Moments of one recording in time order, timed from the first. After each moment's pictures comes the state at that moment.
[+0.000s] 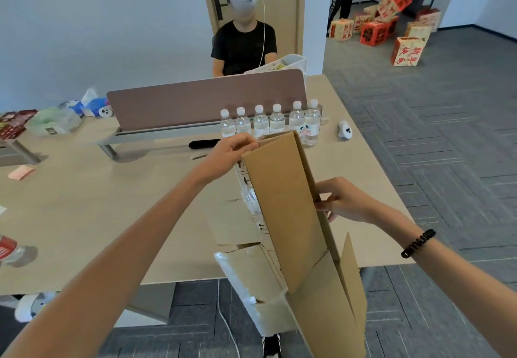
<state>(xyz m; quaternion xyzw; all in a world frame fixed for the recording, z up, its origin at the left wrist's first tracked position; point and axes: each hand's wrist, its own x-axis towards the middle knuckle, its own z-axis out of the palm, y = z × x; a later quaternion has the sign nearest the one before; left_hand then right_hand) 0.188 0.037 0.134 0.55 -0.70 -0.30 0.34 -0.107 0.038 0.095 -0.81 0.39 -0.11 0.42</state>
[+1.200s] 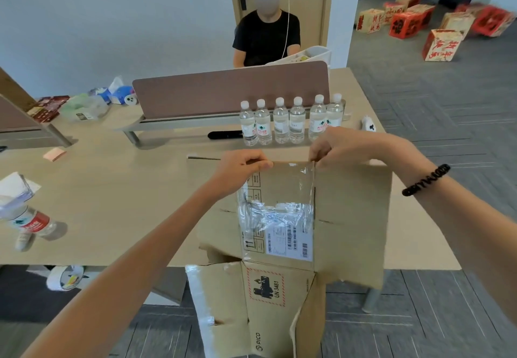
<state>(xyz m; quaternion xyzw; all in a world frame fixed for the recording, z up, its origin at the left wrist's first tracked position) 0.193 0.078 0.111 0.59 -0.69 -0.26 0.33 -0.055 -0.003 0.189 -0.89 0.34 0.03 0.31</state>
